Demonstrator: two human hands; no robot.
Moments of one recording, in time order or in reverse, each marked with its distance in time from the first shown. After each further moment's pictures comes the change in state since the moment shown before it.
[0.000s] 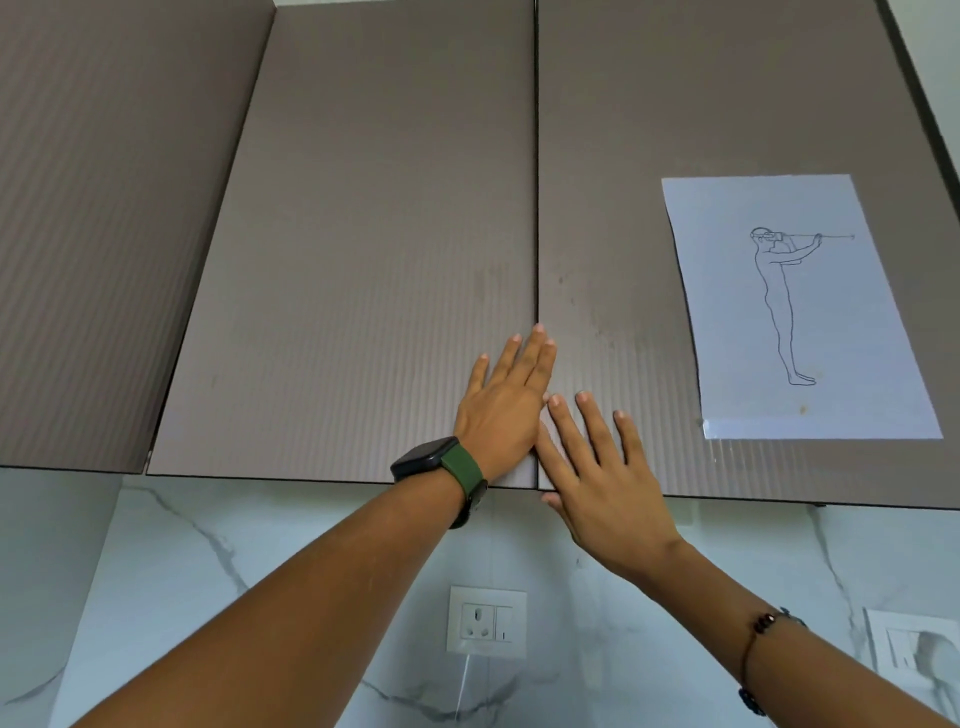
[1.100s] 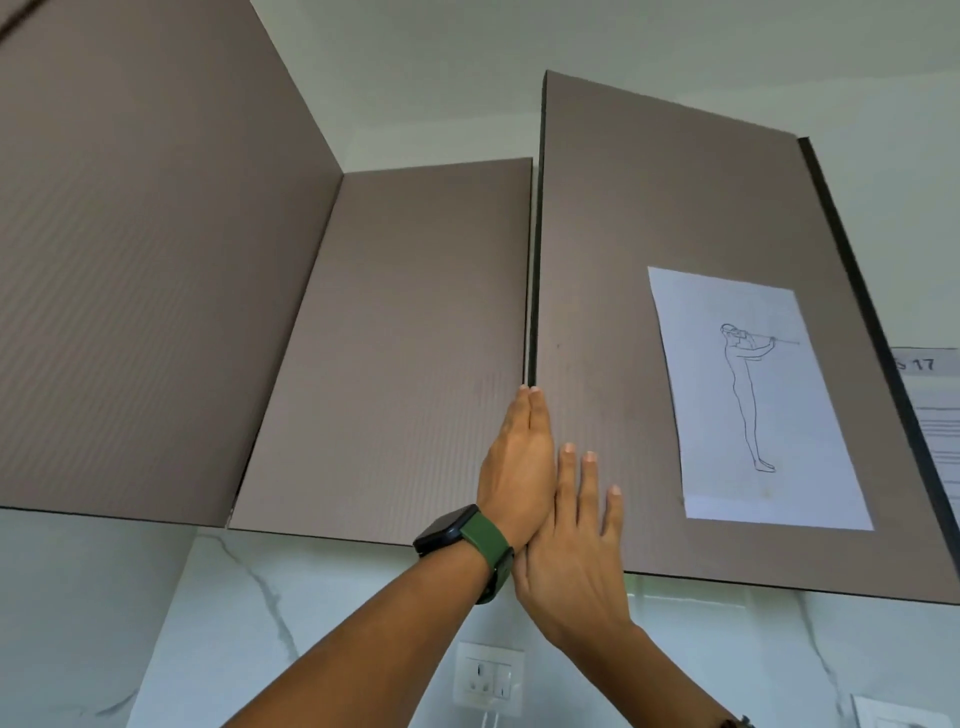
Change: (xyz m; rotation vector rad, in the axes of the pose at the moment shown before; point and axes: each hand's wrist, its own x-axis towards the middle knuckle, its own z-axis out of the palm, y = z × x) left_hand -0.028 0.099 -0.122 -0.251 0.156 -0.205; right_hand -0.009 -0.009 -0.124 0.457 0.067 0.372
